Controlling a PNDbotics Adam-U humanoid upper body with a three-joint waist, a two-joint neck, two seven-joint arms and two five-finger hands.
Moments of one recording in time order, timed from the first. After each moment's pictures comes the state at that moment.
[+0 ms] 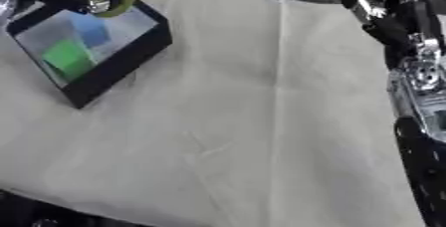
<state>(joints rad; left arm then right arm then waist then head) -0.84 0.62 -0.21 -1.56 -0.09 0.73 -0.26 -0.65 -0.34 -0.01 -1.49 -0.21 -0.04 -0.11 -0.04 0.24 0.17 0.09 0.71</state>
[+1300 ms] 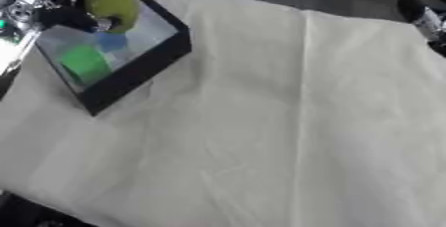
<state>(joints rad) -0.80 0.69 -0.15 -1.39 -0.20 0.64 -0.17 -0.66 -0.36 -0.01 -1.61 -0.21 -0.04 -0.11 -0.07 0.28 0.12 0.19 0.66</state>
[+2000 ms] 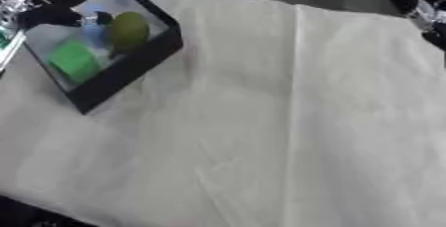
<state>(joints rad) -0.78 0.71 -0.13 -1.36 -0.45 0.56 -0.16 -0.66 -0.37 -0.01 -1.64 -0.21 -0.04 -0.11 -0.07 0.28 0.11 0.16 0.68</state>
